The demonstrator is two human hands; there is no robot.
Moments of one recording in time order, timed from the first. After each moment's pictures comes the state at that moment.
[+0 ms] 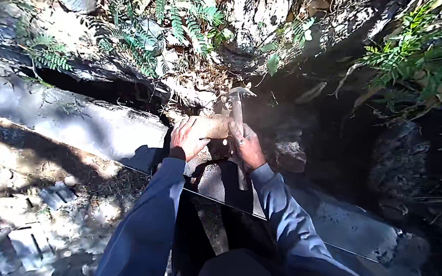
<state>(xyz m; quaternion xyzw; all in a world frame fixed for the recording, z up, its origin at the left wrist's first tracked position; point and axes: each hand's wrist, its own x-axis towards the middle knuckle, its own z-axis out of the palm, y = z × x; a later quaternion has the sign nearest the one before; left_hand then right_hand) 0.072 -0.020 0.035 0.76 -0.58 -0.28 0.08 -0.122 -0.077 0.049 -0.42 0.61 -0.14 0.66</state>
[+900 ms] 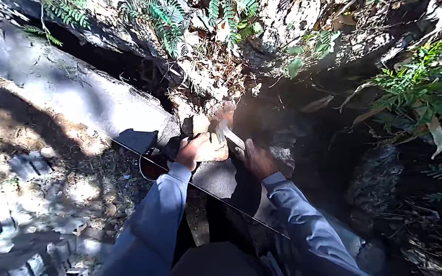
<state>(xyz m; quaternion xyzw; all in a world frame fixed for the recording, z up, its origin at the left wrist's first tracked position) 0.024 0.032 0.020 0.73 0.13 -0.55 0.39 -0.188 -0.070 0.045 -0.82 0.44 0.17 0.32</state>
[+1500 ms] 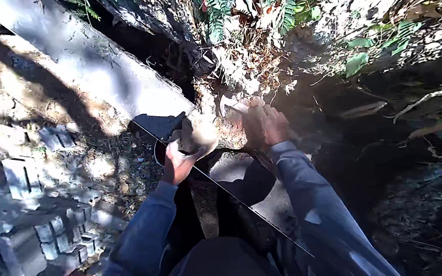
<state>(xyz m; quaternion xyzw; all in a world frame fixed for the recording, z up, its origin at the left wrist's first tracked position) 0.069 0.116 0.047 0.82 -0.19 -0.34 0.43 -0.113 -0.128 -0.016 -0.90 0.35 0.13 0.23</state>
